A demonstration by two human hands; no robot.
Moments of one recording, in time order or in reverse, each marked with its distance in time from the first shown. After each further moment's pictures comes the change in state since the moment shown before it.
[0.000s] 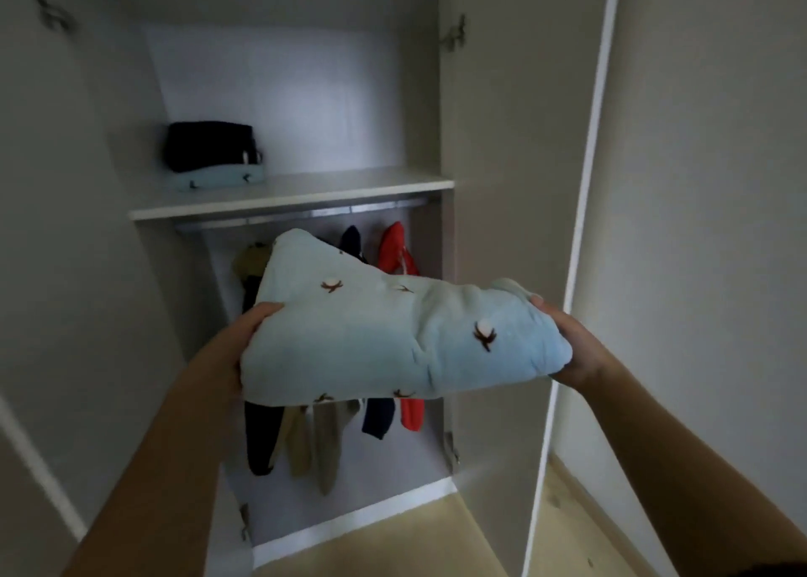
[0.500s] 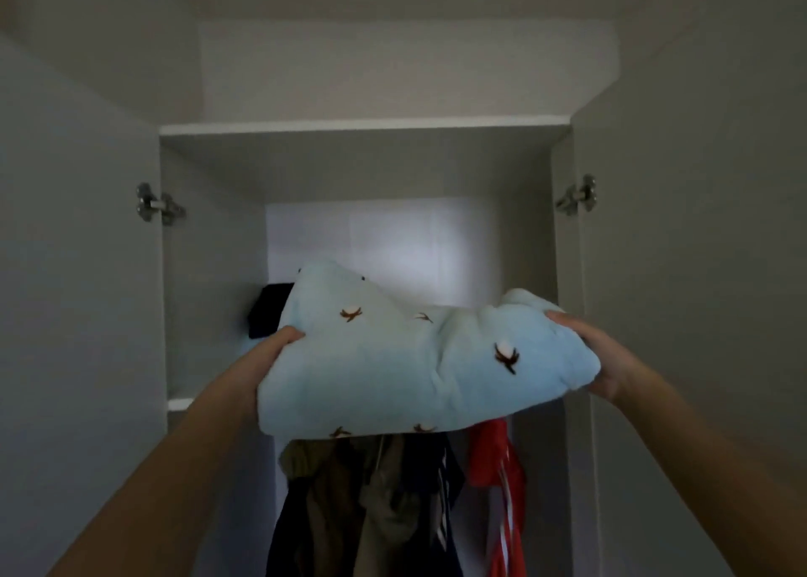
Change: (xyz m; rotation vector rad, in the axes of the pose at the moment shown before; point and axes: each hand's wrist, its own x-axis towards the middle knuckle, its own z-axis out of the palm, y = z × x) left_hand 0.232 0.226 -0.027 -0.109 0.164 0.334; right_hand 0.344 -0.175 0.124 -0.190 -0.323 -0.319
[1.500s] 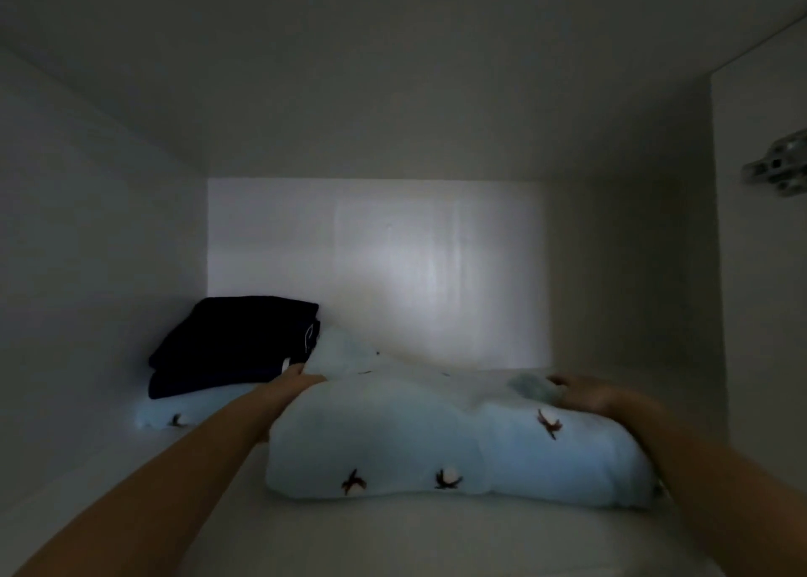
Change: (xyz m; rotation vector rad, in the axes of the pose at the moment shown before) left_hand 0.400 -0.060 0.017 0.520 -0.020 -0.125; right_hand 0.349 0.148 -0.043 -1.225 0.023 0.408
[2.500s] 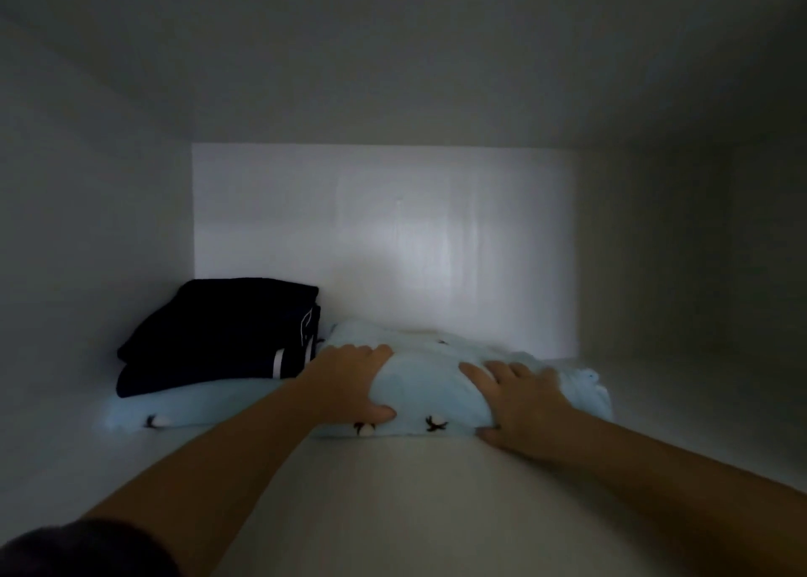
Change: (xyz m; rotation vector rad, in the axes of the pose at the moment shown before) left_hand 0.064 -0.006 0.040 1.142 0.105 0.926; right_hand 0.037 -0.065 0.086 -0.777 0.257 -0.423
